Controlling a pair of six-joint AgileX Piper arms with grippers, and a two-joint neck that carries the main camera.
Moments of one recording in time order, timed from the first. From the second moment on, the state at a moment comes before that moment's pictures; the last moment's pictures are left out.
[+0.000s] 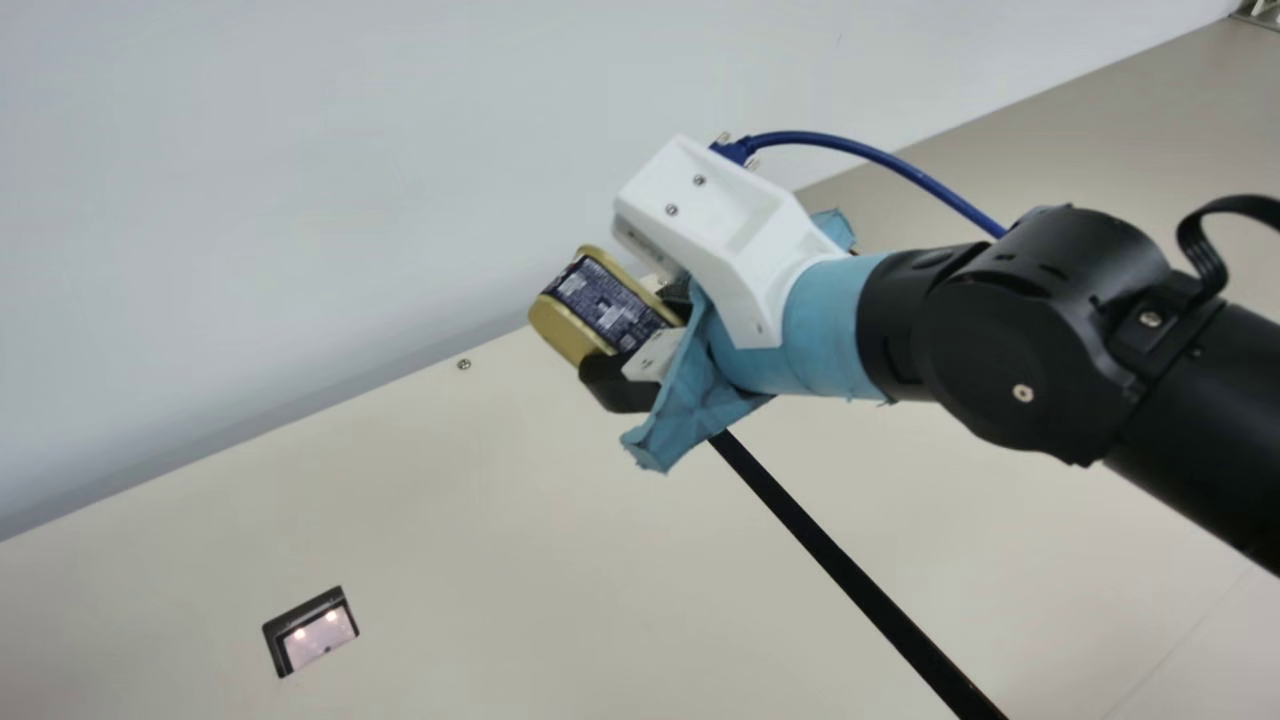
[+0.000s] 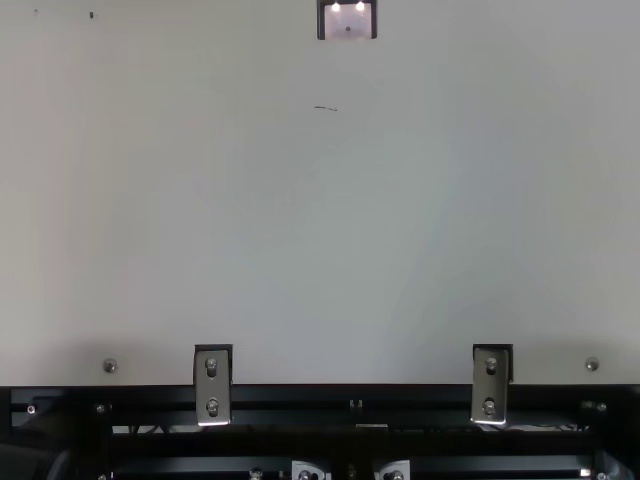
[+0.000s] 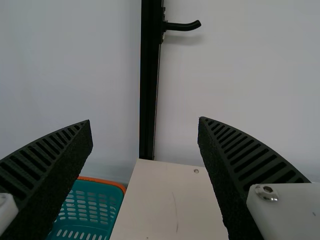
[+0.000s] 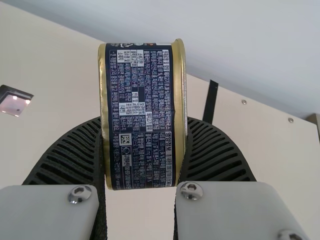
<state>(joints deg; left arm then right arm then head) -3.2 49.1 -35.8 82.9 15.3 -90.4 3.2 63.2 -58.6 -2.0 36.6 -15.5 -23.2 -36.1</state>
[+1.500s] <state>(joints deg) -3.2 49.1 -35.8 82.9 15.3 -90.4 -23.8 61.8 -62.6 11.3 45.6 -33.4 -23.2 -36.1</state>
